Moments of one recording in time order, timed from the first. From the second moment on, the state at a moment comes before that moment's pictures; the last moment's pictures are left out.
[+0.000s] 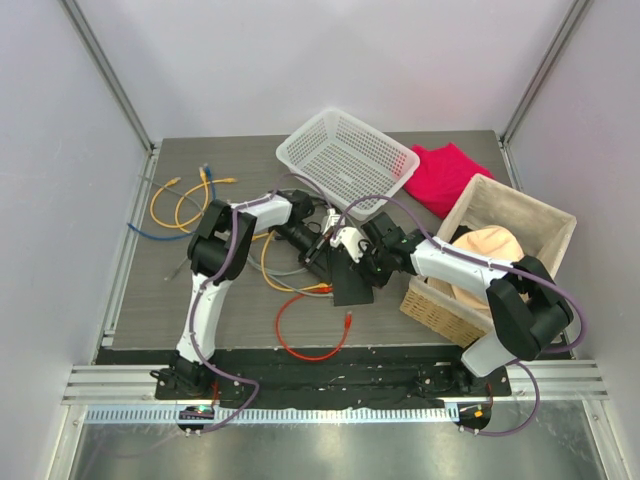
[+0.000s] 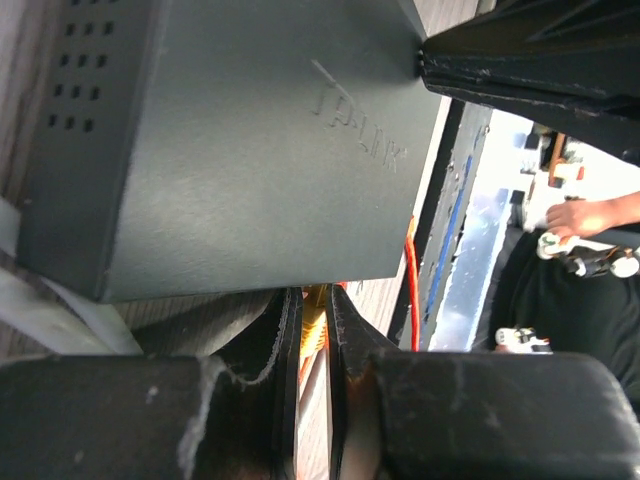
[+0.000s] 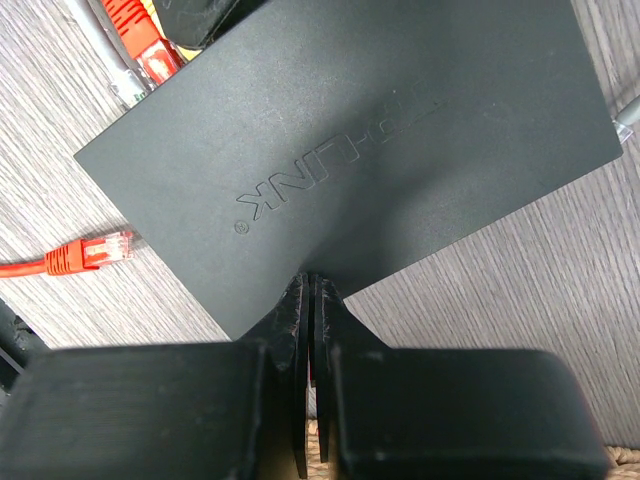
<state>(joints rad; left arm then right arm) -0.50 2.30 1.59 -0.94 1.06 0.37 0.64 1.53 0.91 -0.48 -0.19 -0.38</state>
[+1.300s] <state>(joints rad) -0.51 2.33 1.73 -1.20 0.89 0.55 0.64 1.53 0.90 -0.46 -0.20 -0.39</state>
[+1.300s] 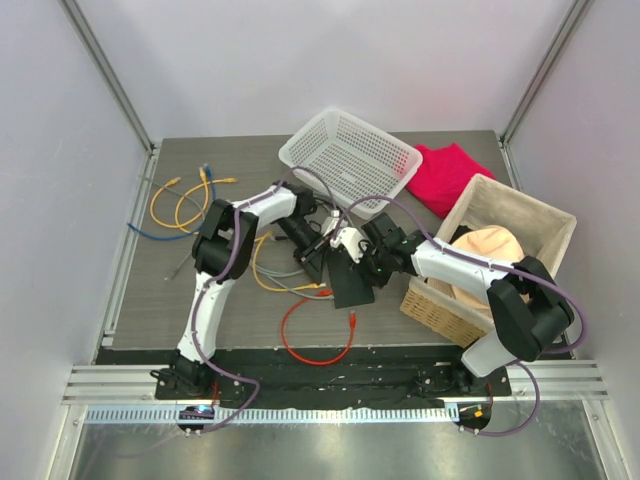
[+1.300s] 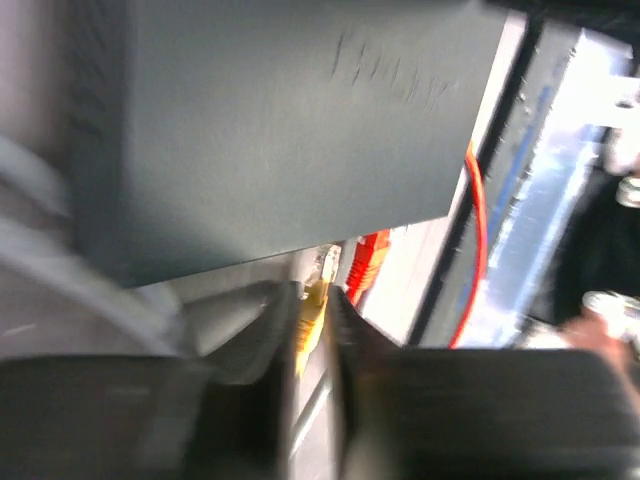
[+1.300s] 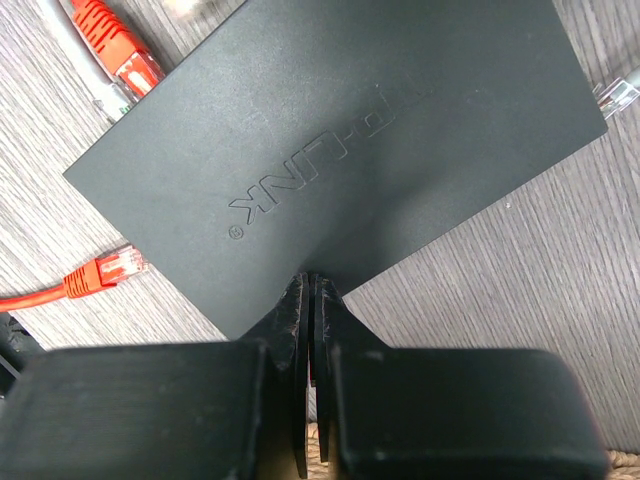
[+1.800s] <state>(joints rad) -0.46 1.59 1.52 -0.92 0.44 0.30 0.64 1.53 0.90 -0.46 -0.20 -0.39</state>
